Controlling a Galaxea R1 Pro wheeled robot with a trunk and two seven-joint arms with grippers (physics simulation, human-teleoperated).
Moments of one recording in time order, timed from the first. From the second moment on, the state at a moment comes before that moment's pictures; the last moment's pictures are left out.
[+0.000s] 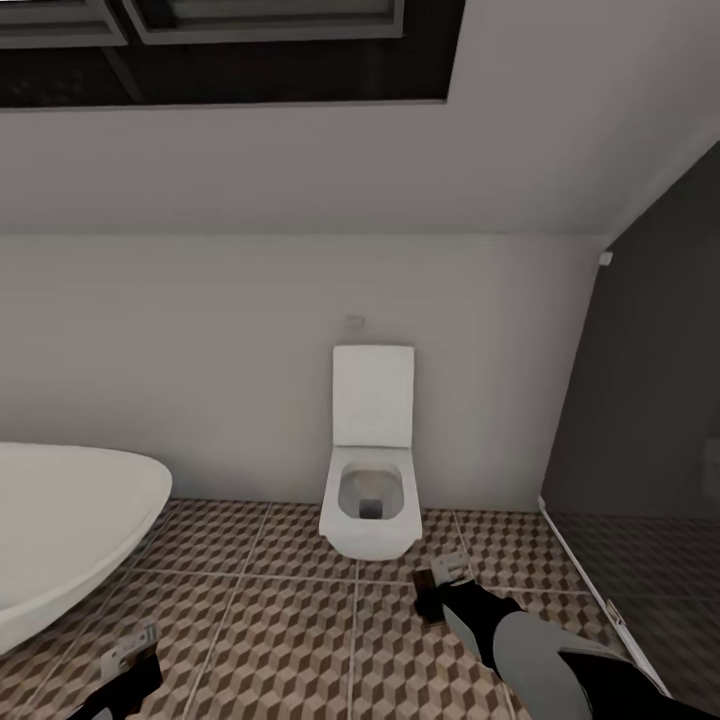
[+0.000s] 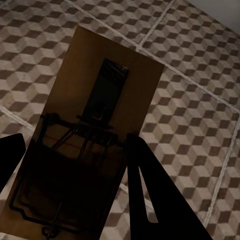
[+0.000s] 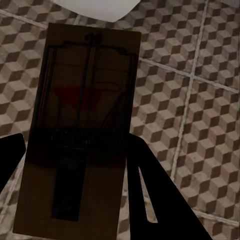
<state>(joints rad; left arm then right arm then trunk) -0.54 0.25 0.49 -0.01 0.07 -0.17 -0.16 -0.80 0.12 -0.14 -0.01 0.39 0.18 -0.06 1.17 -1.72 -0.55</state>
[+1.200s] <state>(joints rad) -0.54 0.25 0.48 -0.03 0.06 -0.20 -0.12 -0.80 0.03 -0.27 -0.01 0.36 0.00 -0.08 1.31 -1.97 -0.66</state>
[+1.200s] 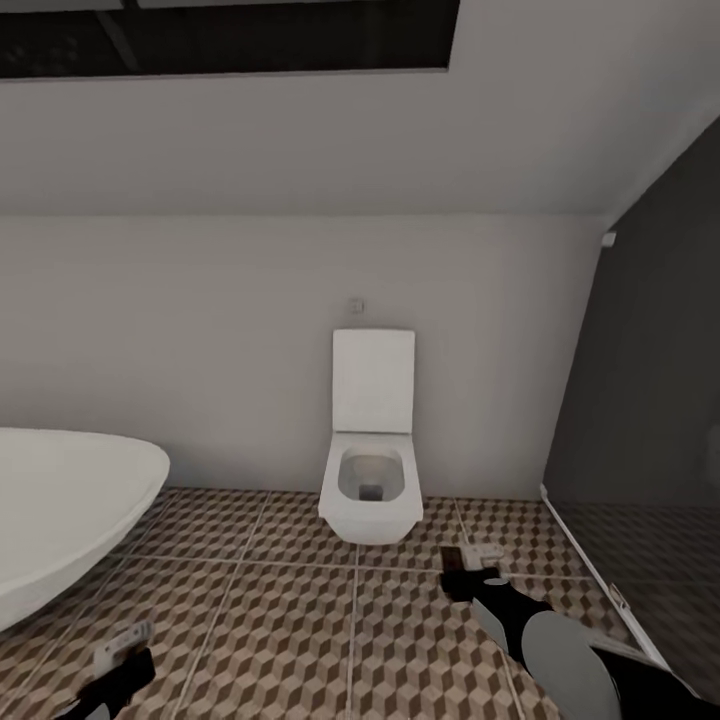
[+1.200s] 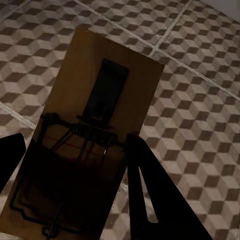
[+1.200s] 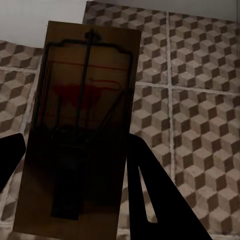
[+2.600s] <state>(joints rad) -0.54 -0.01 0.48 -0.58 -0.36 0.01 -0.09 -0.80 -0.04 -0.28 -0.01 0.36 -0.01 -0.14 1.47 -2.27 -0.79</state>
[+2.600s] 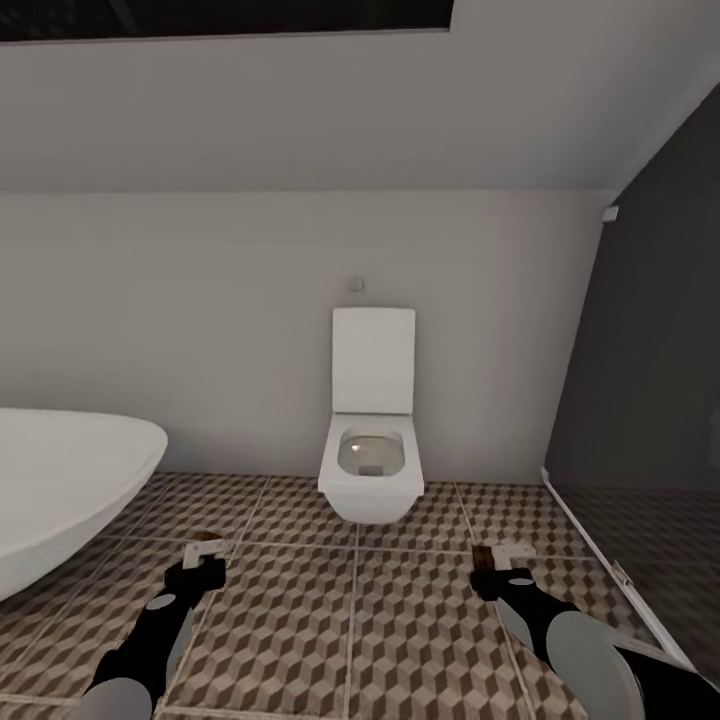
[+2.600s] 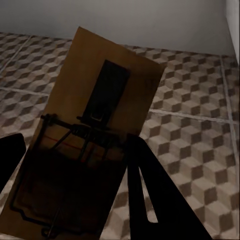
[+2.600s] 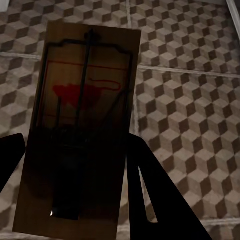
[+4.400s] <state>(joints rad) -0.54 -0.06 0.43 -0.60 -0.41 0.00 -0.21 -0.80 -0.03 -0.27 -0.01 0.37 -0.02 -0.13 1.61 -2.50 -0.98</state>
